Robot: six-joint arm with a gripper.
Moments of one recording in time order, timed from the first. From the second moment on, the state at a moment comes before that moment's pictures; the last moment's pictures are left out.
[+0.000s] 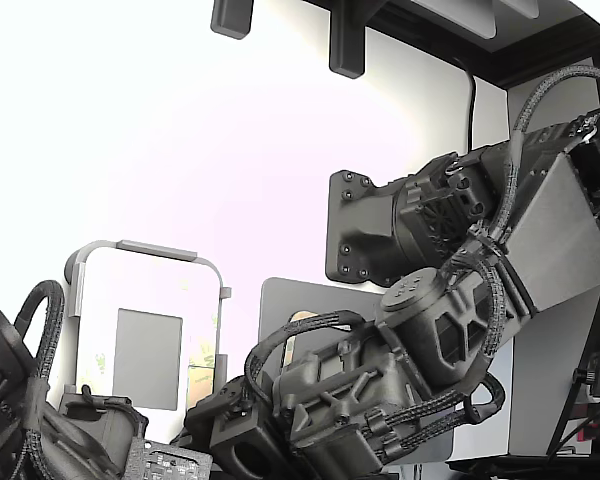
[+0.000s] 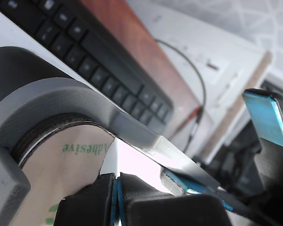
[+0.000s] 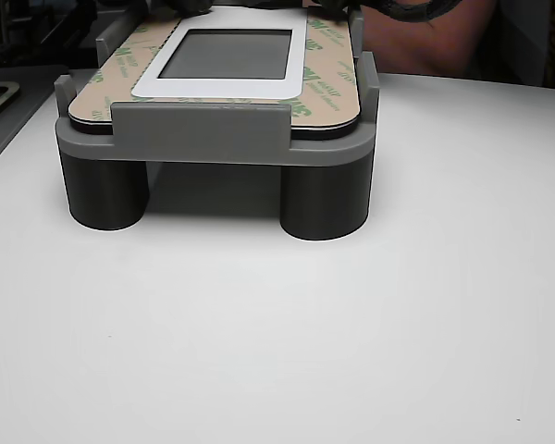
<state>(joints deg) 41.3 96.3 119.7 25.8 2.5 -96.1</state>
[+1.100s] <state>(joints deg) 40.5 97.1 121.2 24.4 1.3 -97.7</state>
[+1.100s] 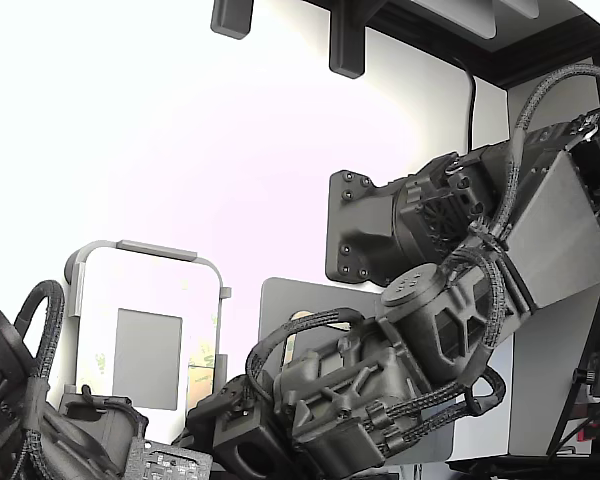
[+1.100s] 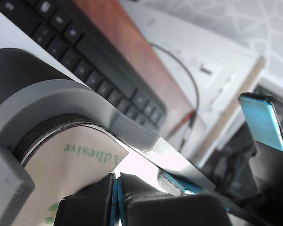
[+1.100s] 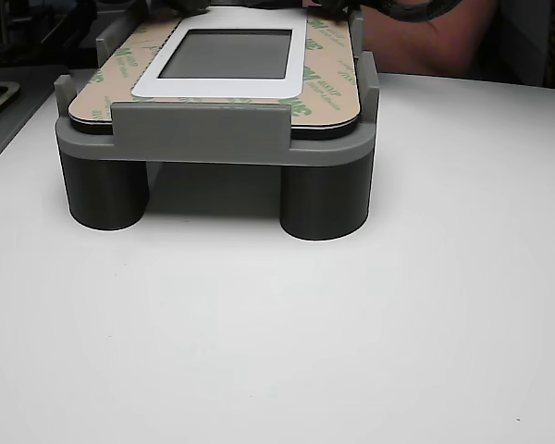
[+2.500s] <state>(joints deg) 39.1 98.1 121.9 25.0 0.0 -98.4</state>
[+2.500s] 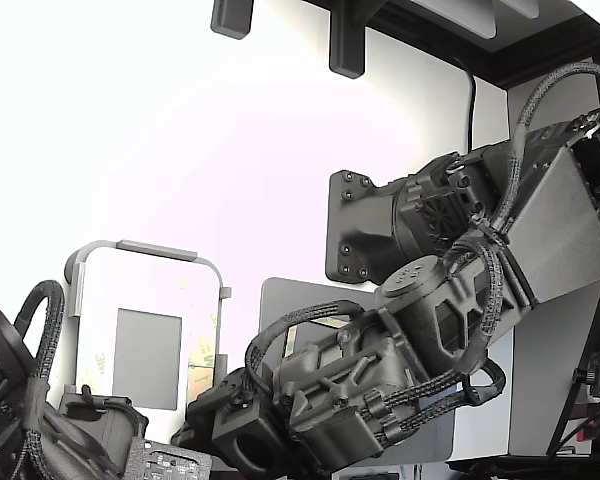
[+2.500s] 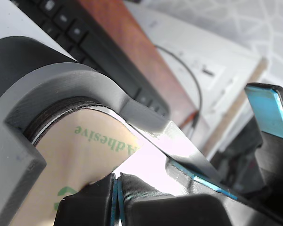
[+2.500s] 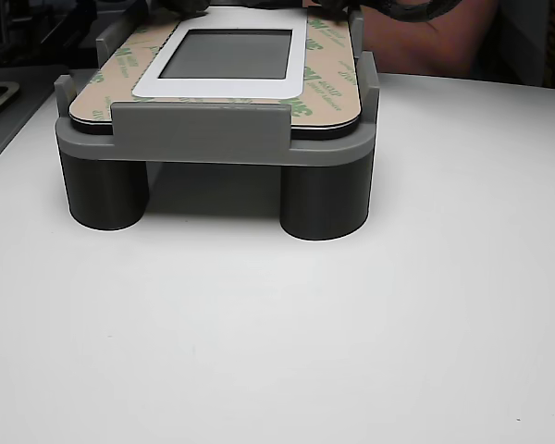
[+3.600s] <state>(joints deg) 38.5 98.9 121.5 27.2 -0.1 -99.1</state>
